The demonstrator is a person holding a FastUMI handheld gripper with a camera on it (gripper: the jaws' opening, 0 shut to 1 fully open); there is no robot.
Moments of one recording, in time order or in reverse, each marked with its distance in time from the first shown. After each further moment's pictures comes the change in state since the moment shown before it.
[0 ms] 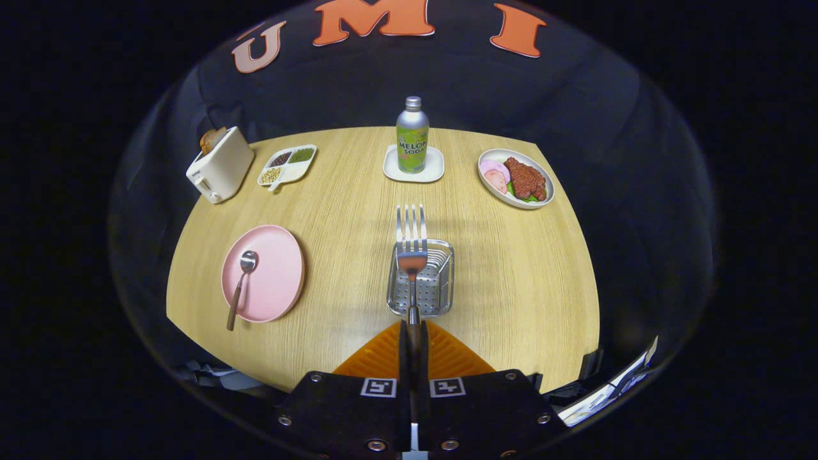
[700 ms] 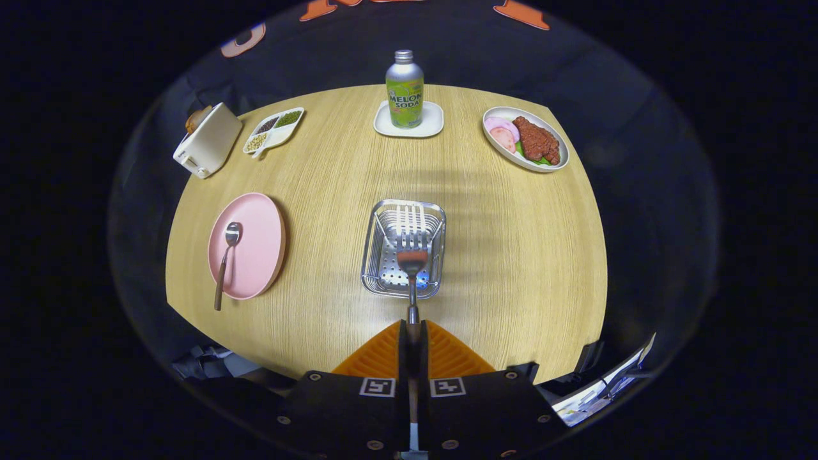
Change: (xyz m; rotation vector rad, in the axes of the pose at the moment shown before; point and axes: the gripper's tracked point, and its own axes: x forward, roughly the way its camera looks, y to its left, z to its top) arm 0.028 -0.015 -0.017 0.010 0.203 0.041
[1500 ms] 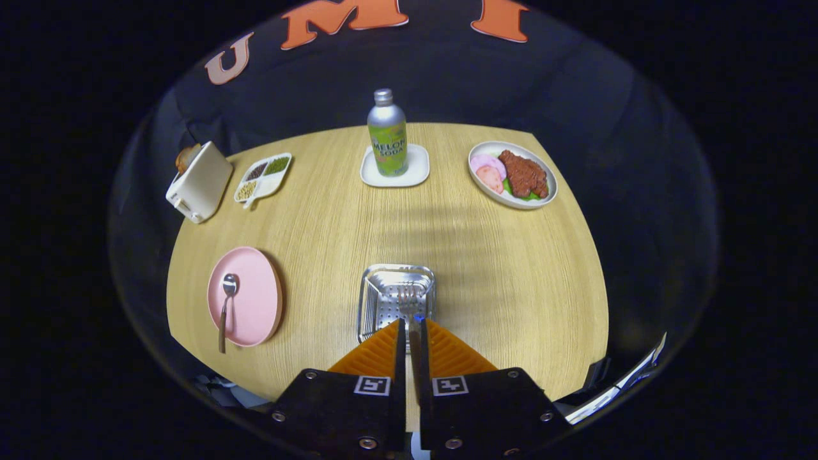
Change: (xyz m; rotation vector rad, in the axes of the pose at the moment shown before) arm -0.006 -0.005 0.076 0.095 -0.313 -0.023
